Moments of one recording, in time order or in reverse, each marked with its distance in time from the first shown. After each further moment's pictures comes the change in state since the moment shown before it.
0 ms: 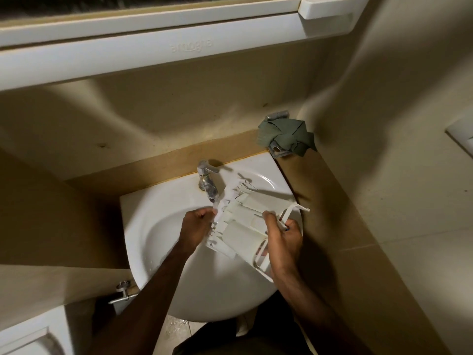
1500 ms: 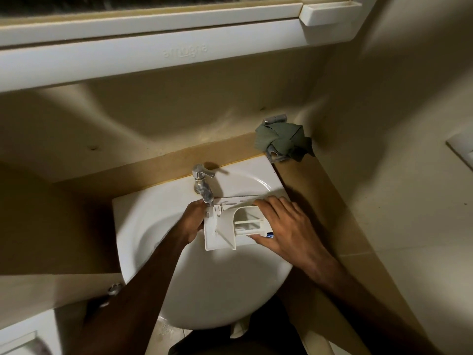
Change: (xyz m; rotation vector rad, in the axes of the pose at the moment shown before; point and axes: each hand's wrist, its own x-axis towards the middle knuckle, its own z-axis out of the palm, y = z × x) left_hand 0.026 0.034 0.011 -0.223 -0.190 -0.178; right_hand 0.063 -0.034 -0.032 -1.244 -0.300 -1.495
